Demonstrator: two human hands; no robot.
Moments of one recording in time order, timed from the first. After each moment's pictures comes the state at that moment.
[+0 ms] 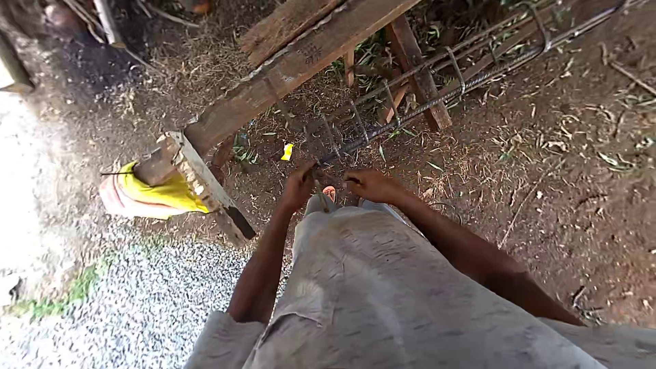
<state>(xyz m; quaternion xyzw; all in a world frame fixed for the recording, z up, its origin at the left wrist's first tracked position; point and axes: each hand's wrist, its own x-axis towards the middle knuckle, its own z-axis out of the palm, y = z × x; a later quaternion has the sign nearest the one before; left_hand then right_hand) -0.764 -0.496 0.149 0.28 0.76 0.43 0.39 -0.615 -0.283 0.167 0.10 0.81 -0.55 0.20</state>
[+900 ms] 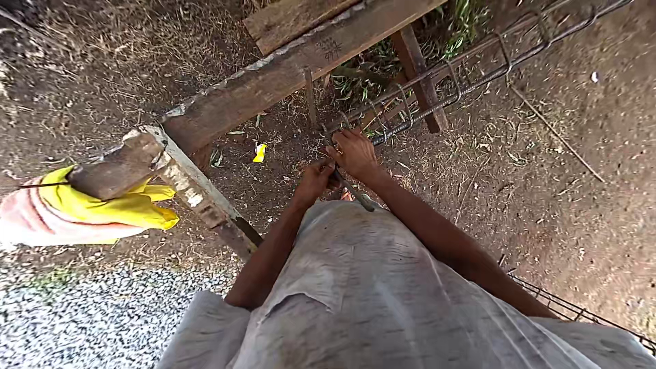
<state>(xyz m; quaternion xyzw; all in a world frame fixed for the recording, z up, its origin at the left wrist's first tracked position) -0.799 -0.490 0.133 0.12 0.63 0.54 0.55 -0.739 -0.338 0.161 0.21 0.96 -0.20 0.04</state>
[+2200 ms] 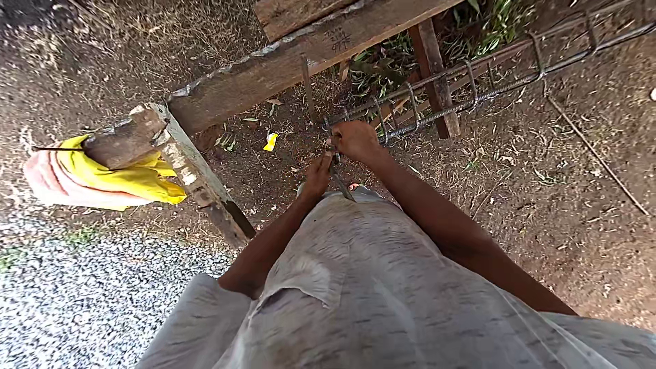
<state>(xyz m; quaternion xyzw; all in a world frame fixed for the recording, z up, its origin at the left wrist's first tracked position) -0.765 -0.473 0.087 0.19 0.69 0.60 0.36 -0.764 -0.306 0.198 0.20 0.91 -0.24 0.27</state>
